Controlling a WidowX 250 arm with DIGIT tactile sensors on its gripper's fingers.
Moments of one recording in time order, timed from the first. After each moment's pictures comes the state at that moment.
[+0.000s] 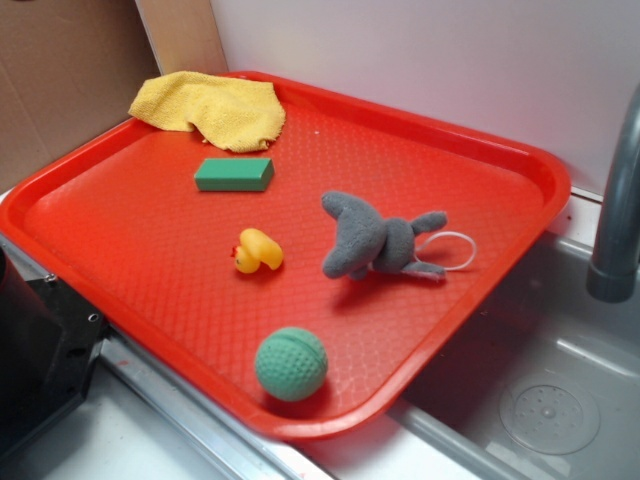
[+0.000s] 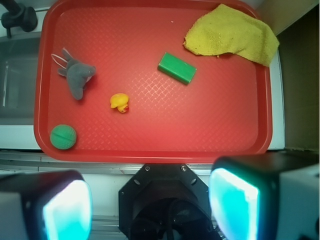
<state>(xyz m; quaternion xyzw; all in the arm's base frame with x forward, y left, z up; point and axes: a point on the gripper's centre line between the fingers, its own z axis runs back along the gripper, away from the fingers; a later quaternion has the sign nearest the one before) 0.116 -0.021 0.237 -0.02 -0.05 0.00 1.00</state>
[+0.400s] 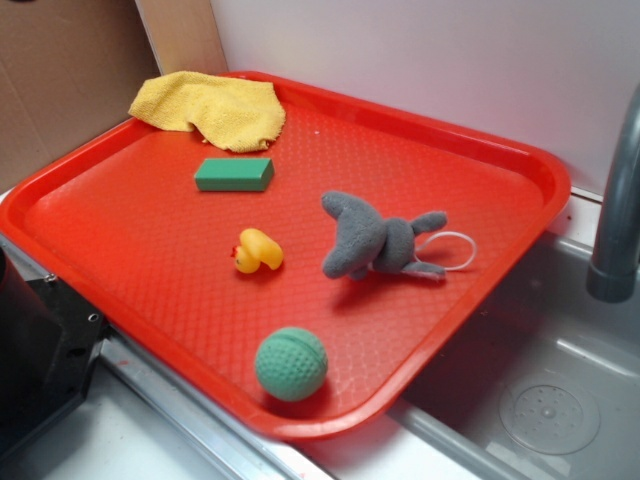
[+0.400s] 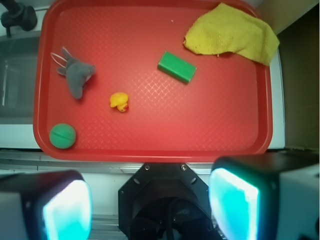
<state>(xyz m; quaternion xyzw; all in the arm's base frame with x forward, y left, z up) 0.114 -0.021 0.232 -0.02 -0.04 0.00 1.00</state>
